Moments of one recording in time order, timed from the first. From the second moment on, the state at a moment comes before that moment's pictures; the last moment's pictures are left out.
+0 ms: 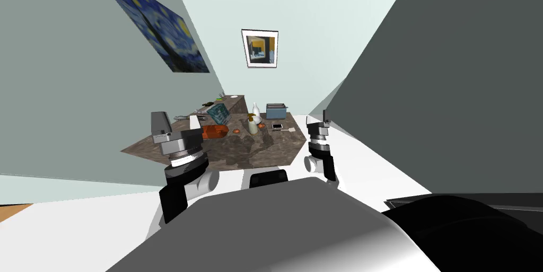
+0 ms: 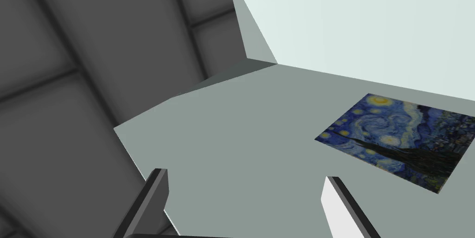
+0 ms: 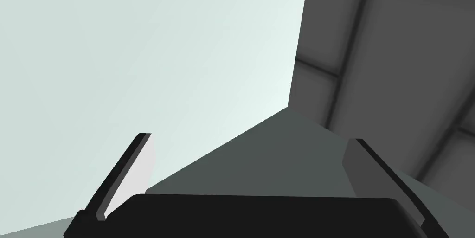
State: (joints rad) left arm 0.47 0.02 0.06 -2.37 0.04 -0.56 -0.08; right arm 0.47 0.02 -0.07 -2.26 -0.03 -0.46 -0.14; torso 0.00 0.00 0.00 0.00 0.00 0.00
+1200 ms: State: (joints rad) left arm 0.47 0.02 0.06 -2.37 0.04 -0.56 -0.08; right arm 0.51 -0.29 -0.11 -2.06 0.14 -0.51 -0.05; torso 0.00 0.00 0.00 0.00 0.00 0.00
